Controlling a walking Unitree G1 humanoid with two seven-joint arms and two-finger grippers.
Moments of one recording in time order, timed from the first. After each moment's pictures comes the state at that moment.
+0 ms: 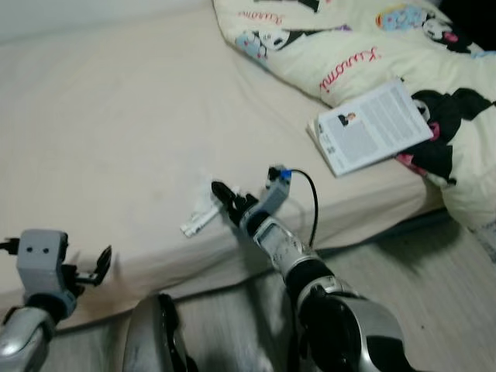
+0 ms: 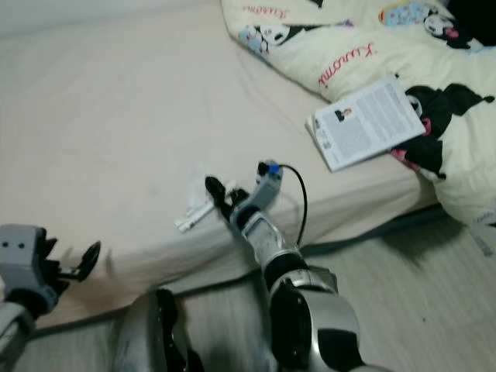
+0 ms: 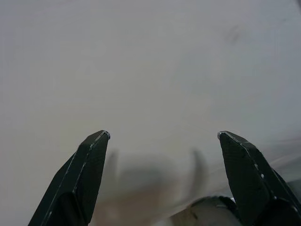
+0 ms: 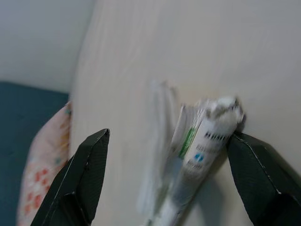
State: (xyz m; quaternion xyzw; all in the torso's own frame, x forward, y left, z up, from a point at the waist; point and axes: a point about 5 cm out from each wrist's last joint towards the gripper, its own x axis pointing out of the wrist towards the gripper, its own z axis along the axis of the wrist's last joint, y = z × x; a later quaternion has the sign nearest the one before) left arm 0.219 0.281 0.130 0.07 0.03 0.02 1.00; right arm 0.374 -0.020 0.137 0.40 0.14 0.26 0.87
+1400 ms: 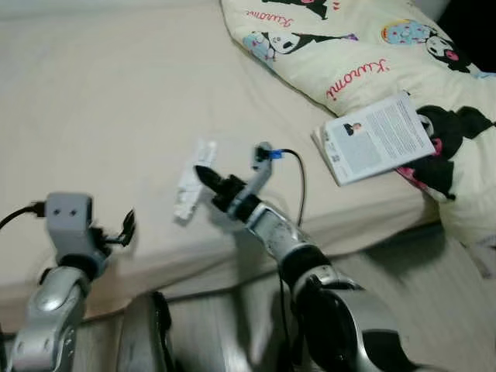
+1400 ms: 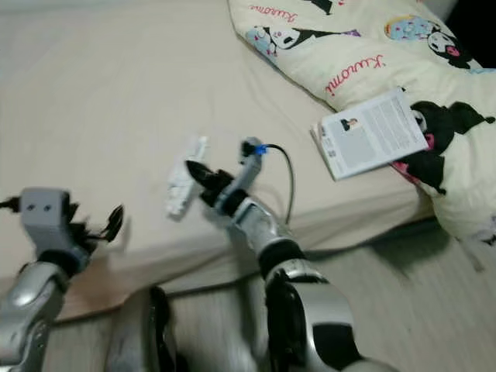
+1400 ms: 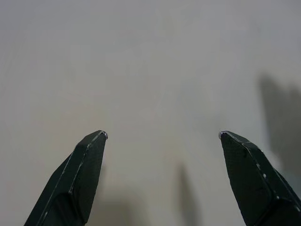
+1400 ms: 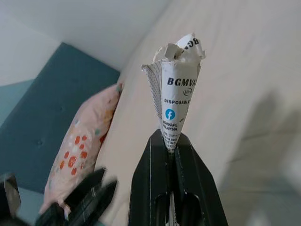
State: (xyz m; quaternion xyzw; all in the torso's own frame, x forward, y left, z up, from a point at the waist) left arm 0.278 0.240 0.159 0.02 -0.04 0.05 1.00; right arm 0.368 -0.025 0.149 0.39 0.06 0.39 0.83
